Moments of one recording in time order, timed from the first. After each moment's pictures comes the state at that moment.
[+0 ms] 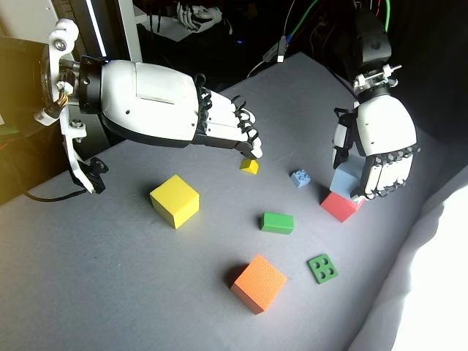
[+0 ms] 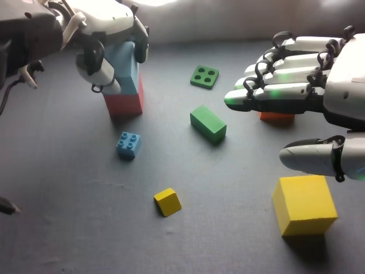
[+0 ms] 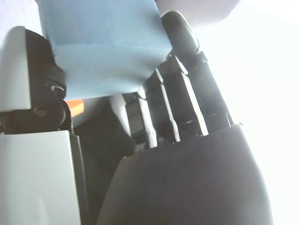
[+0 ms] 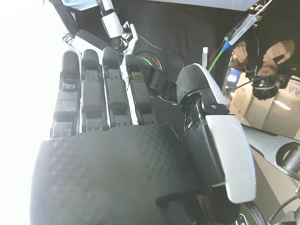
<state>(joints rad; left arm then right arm) 0.03 -1.20 1.40 -1.33 -0.12 2.40 -0.15 -0.64 0.73 -0.65 0.40 -0.47</state>
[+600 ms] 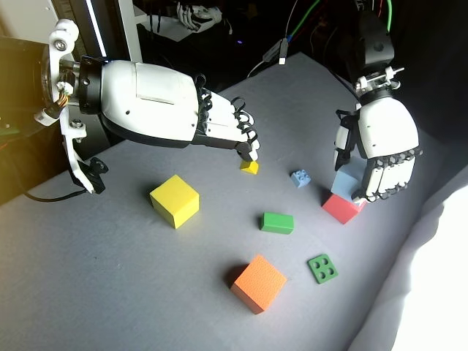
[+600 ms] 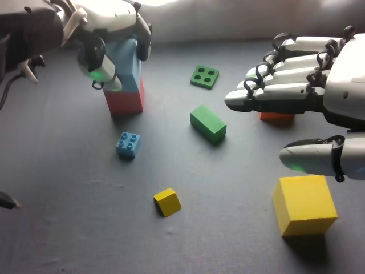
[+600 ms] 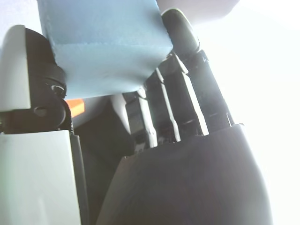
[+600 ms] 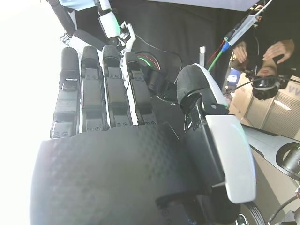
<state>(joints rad) 0.00 -1.19 1.40 -1.32 -0.08 2.42 -0.15 -0.64 0.73 -0.65 0.40 -0.47</state>
